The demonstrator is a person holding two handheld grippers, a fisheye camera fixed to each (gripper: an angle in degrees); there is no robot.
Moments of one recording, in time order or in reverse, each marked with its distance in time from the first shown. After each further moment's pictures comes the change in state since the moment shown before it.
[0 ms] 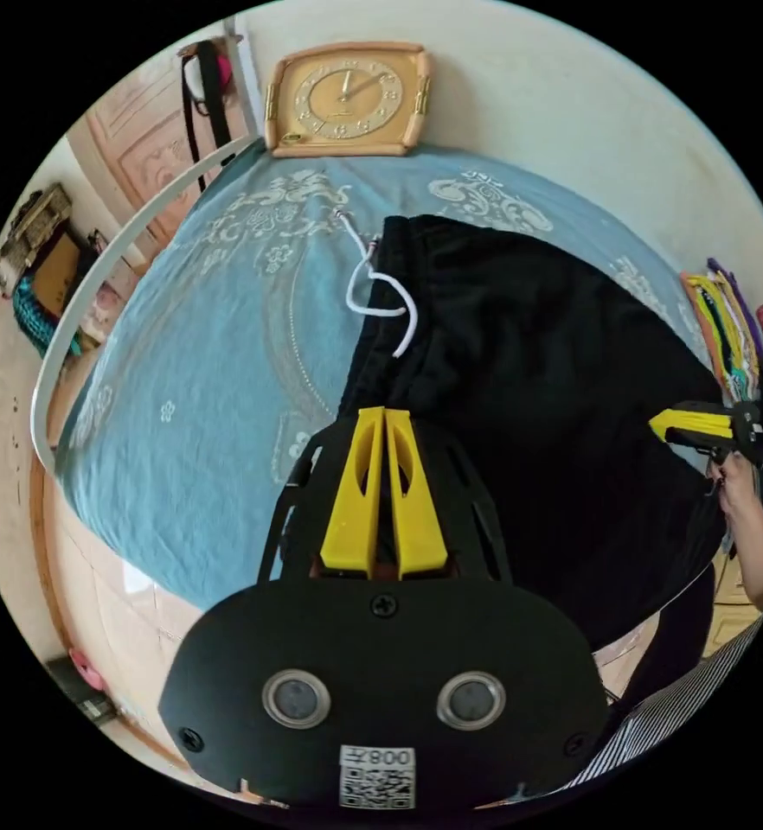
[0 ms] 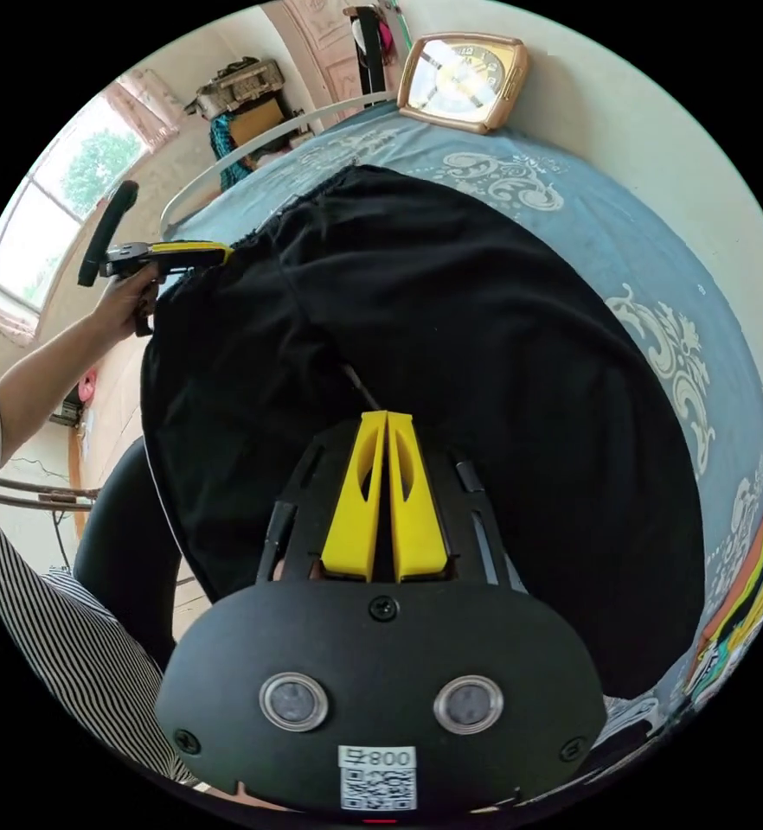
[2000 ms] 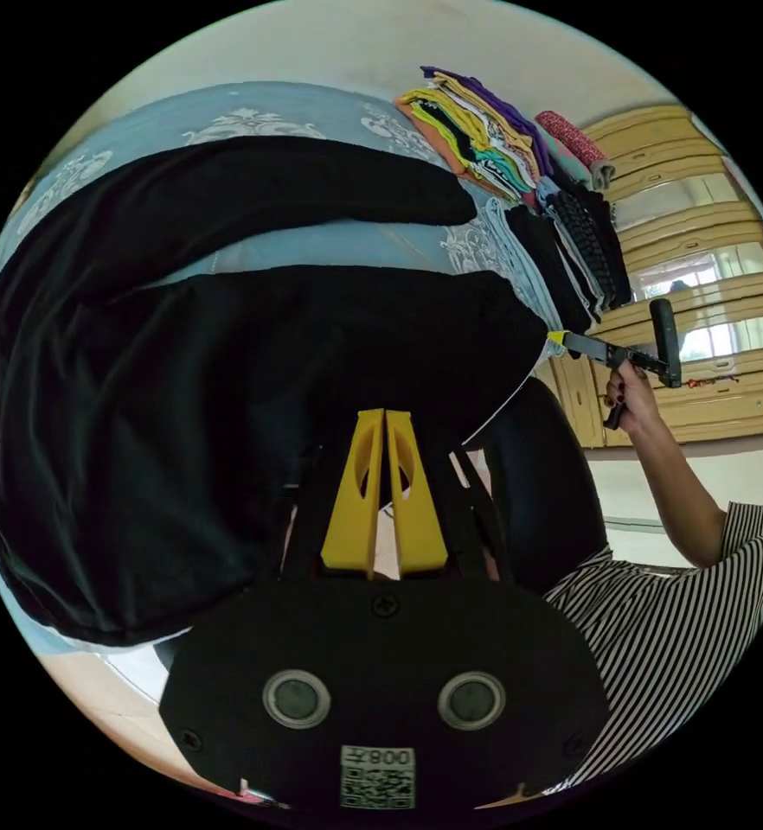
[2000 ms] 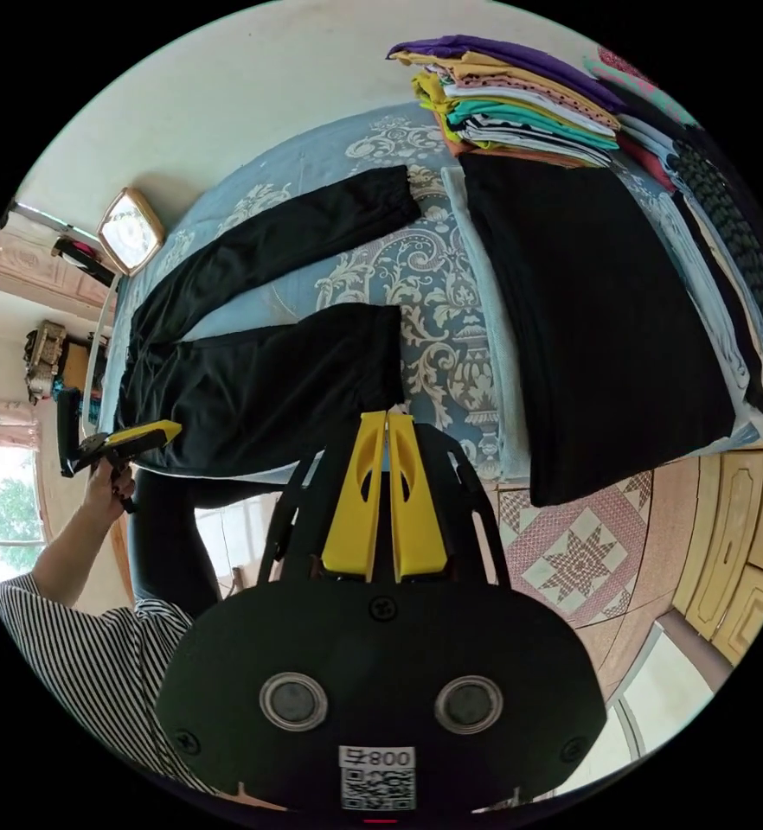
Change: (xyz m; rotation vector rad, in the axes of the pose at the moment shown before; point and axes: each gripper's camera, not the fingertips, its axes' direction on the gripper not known) left arm 0.418 0.050 0.033 -0.350 0.527 0.547; right arm -0.024 0.589 0.007 0.183 0.035 0.947
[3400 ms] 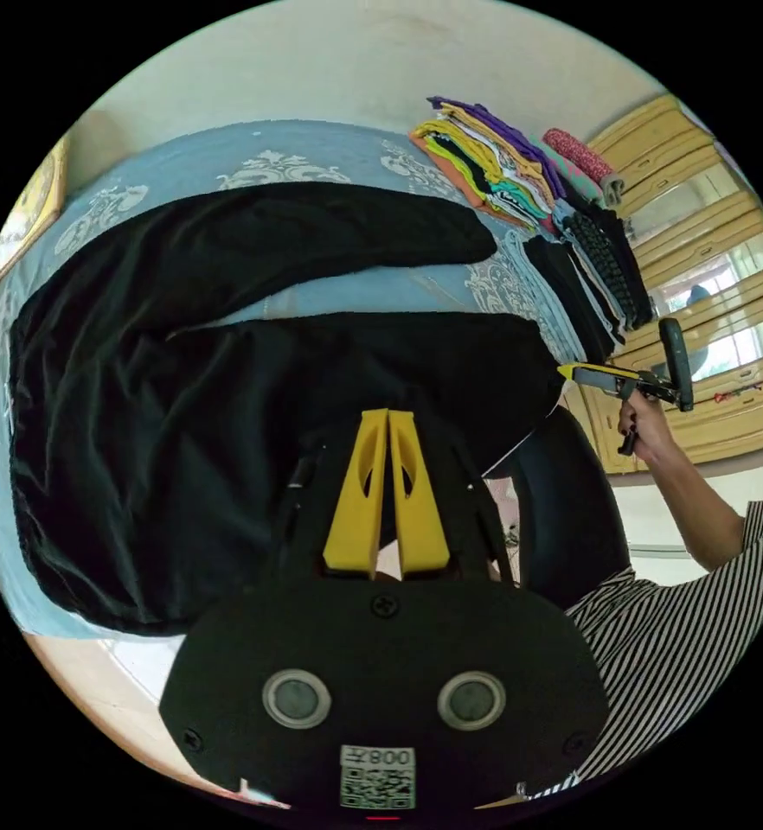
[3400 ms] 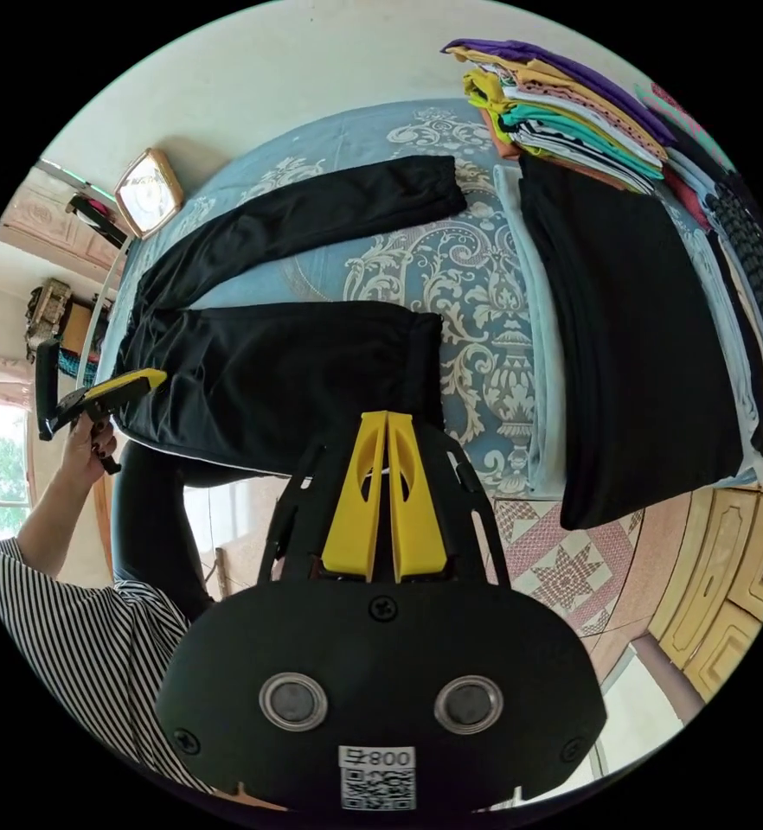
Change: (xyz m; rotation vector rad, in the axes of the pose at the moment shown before) left arm -0.011 -0.020 -0.093 0.123 -0.127 -0.061; right arm -0.020 -0.080 0.009 -0.033 0.032 -0.109
